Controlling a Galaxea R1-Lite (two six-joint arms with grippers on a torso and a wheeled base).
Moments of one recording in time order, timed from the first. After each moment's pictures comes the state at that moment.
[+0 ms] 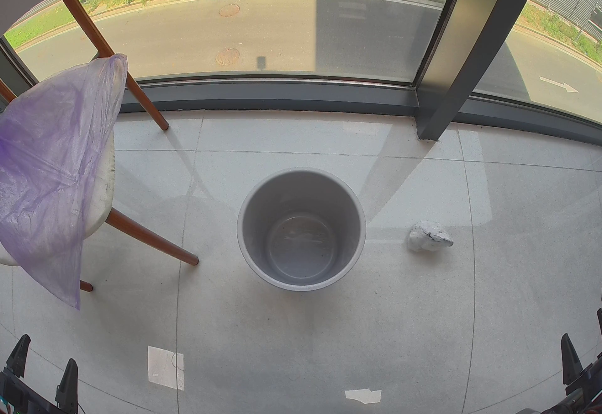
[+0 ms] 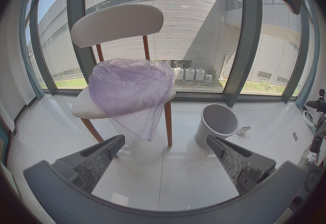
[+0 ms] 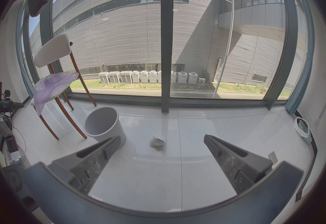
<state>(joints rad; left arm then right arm) 0.00 0.02 -0.02 0.00 0.01 0.00 0.00 0.02 -0.02 0.00 0.00 -0.01</state>
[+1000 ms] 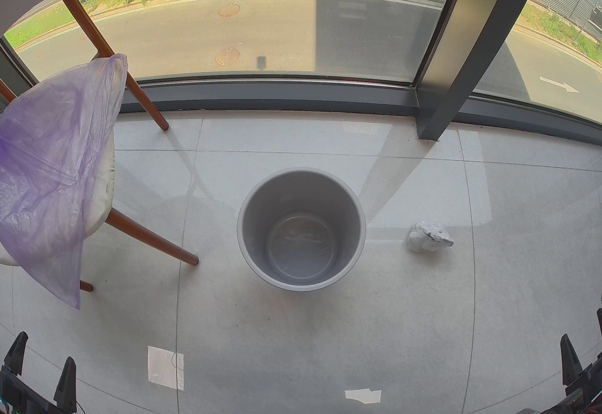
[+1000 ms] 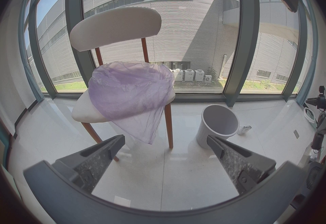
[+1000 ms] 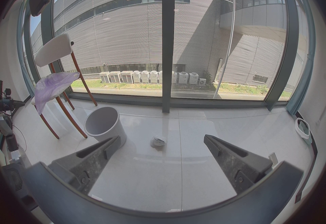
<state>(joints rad) 0.00 0.02 -0.02 -0.02 0.01 0.03 0.00 0.02 -0.02 0.00 0.01 -0.02</state>
